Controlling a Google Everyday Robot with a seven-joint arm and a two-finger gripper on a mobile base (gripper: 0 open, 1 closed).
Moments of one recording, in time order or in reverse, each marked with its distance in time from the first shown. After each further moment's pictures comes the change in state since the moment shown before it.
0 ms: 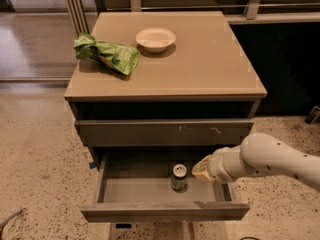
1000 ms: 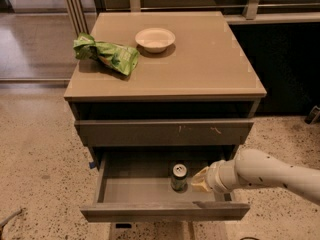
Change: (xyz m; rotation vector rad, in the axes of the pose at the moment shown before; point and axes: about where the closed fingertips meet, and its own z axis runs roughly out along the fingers) arm 0.041 0.007 0.053 -0.024 0.003 0.017
